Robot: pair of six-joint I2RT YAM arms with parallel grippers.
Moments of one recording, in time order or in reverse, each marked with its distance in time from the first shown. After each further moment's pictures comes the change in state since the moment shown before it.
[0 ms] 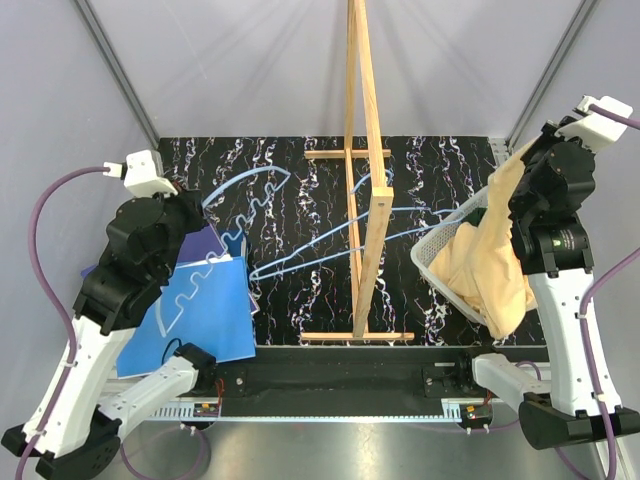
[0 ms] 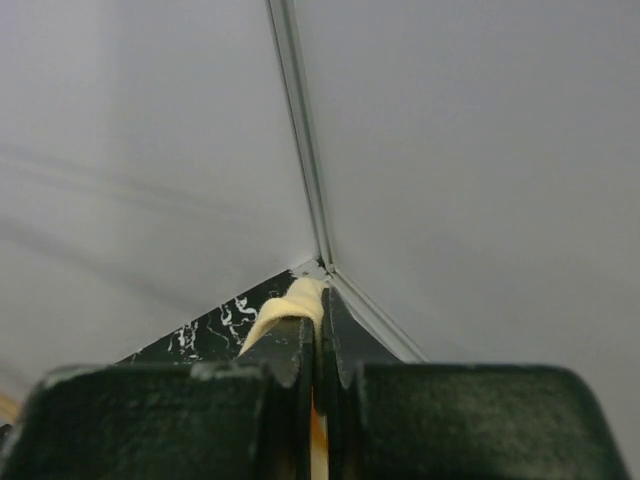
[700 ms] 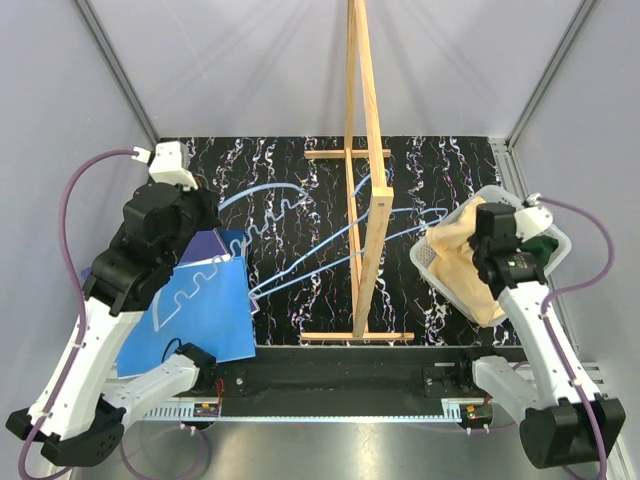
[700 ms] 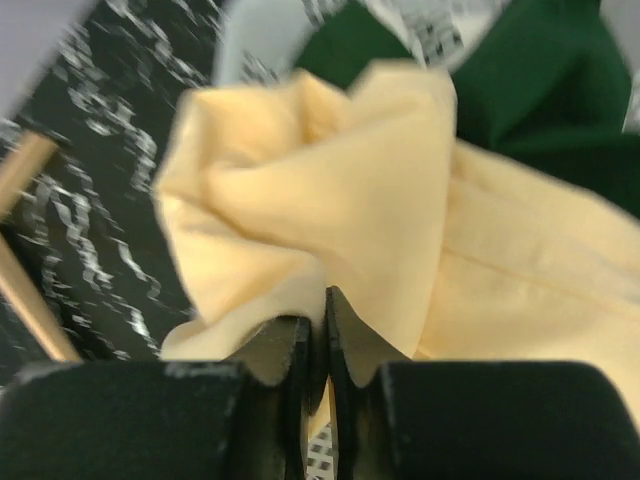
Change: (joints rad) left arm 0.000 0.079 0.059 -0.076 0.132 0.038; right arm 0.000 -0.121 -0.527 -0.381 -0.129 0.755
